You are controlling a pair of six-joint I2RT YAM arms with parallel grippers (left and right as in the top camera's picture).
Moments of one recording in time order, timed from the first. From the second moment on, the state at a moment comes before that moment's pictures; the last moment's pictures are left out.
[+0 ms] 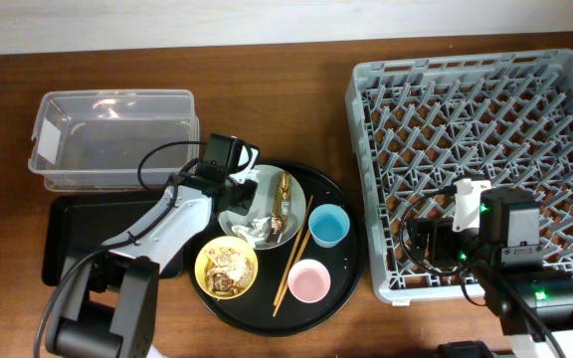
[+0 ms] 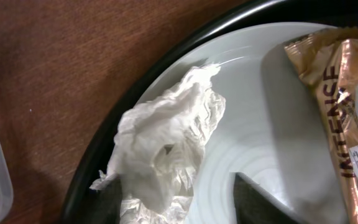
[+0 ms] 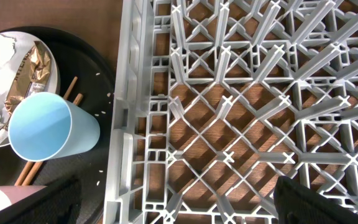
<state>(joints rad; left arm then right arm) -0.35 1.75 1.01 -0.38 -0.01 0.07 0.04 0.82 0.86 -0.94 -0.10 0.06</state>
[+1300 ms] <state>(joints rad) -0.05 1.51 1.02 -0.29 0.01 0.01 0.04 0.82 0.86 -0.94 -0.10 0.06</state>
